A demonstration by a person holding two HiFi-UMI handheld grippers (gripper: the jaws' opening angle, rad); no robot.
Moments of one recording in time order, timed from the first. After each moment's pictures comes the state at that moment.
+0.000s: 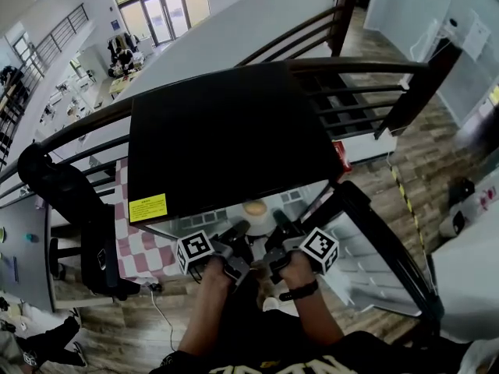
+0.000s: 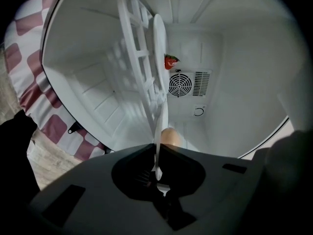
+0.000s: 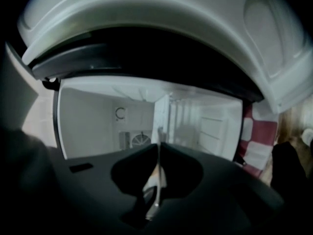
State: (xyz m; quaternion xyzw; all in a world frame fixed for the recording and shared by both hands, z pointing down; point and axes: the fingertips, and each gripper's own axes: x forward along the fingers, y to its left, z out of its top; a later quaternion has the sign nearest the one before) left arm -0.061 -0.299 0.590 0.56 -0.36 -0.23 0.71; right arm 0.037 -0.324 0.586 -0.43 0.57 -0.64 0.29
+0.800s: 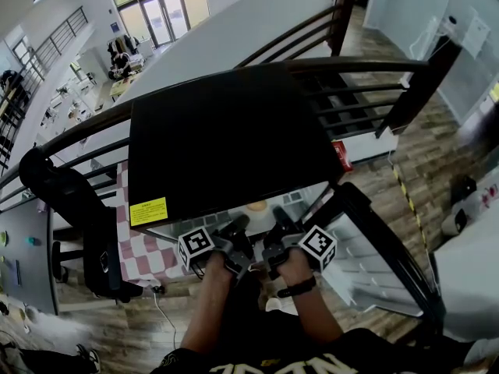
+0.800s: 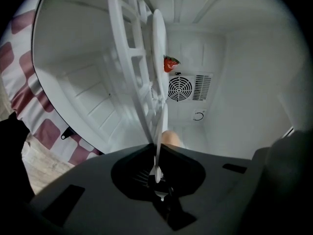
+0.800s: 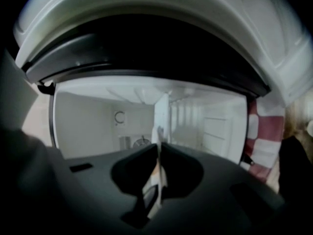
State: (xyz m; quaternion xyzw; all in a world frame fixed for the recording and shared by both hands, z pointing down) left arm -0.065 -0.320 0.590 0.56 -0.36 -0.25 0.71; right arm 0.032 -0.337 0.586 -0.43 0.55 -0.64 0.32
